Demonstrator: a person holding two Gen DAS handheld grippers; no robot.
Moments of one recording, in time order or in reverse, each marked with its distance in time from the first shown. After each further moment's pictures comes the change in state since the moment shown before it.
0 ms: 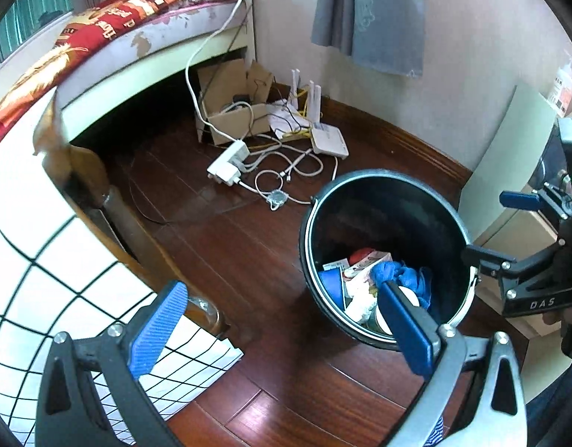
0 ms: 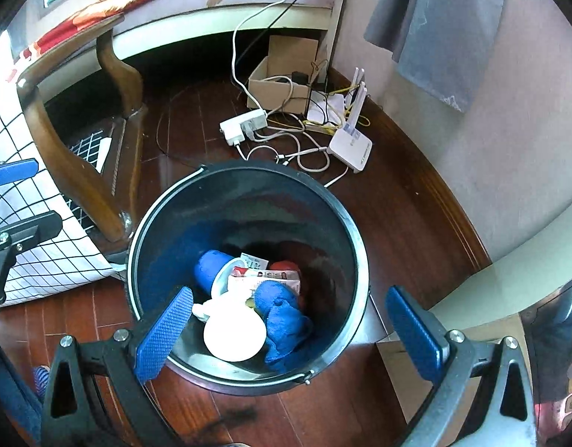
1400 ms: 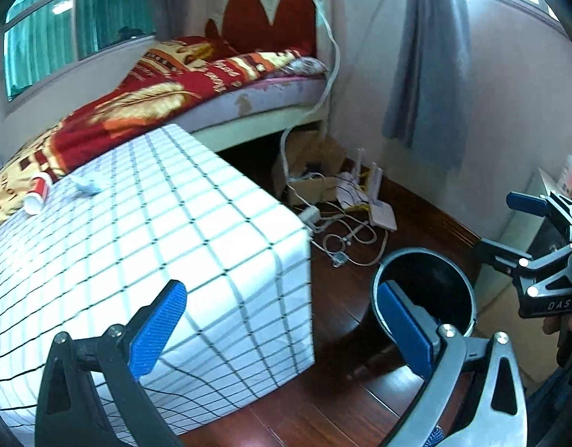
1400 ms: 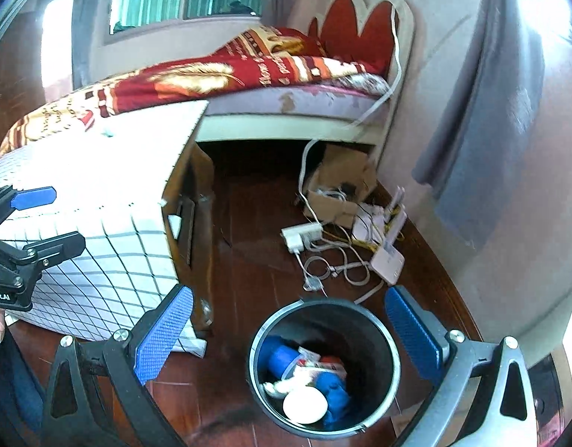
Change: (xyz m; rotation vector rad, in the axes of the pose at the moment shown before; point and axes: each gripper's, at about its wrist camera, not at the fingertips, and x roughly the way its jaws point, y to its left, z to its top) left arm -0.140 0.092 -0.012 -0.171 -0.236 0.164; right arm -0.142 0.103 0.069 -0.145 -0.335 0.088
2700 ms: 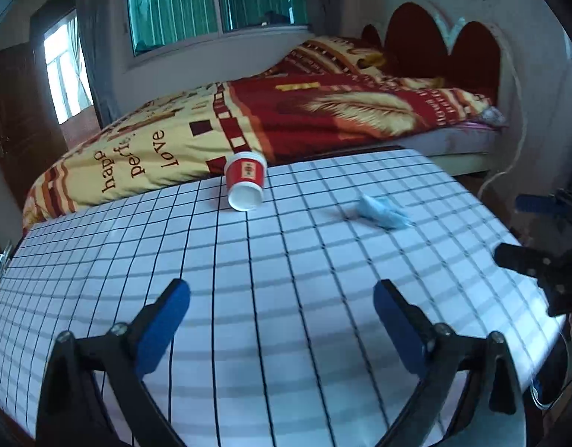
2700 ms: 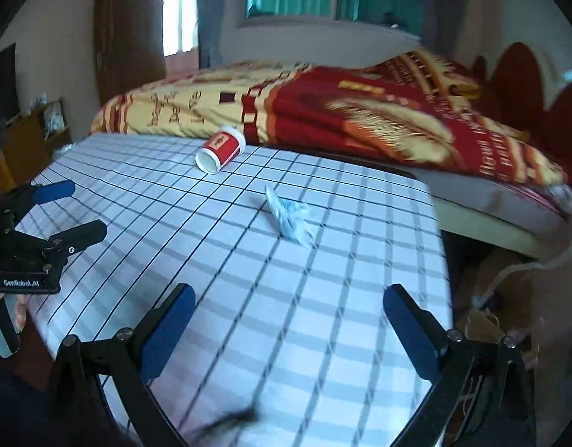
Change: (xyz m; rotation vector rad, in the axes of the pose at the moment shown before) left arm 0.004 0.327 0.030 -0.254 0.003 0.387; right arm 0.154 0.300 0.231 -0.308 0.001 0.444
